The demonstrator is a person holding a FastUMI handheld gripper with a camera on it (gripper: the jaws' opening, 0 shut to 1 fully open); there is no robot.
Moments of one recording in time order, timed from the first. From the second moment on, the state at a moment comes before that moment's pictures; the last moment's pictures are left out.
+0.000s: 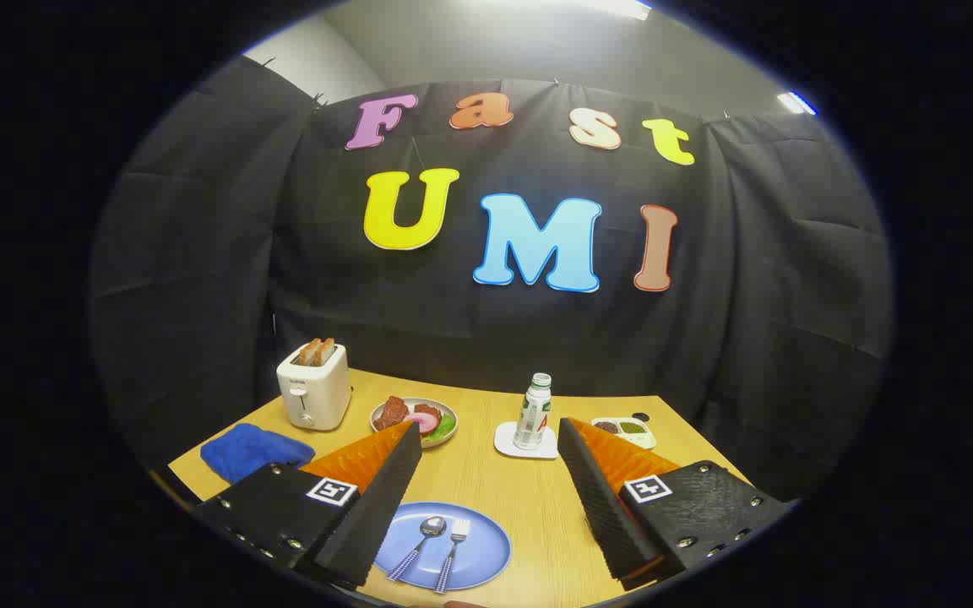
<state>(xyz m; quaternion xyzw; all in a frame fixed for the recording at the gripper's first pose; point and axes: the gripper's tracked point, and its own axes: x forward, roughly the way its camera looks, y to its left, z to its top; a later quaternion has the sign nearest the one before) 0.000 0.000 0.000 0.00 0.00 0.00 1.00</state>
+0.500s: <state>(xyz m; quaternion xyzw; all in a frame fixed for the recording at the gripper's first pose) 0.001 -0.001 -0.020 0.00 0.03 -0.01 1.00</state>
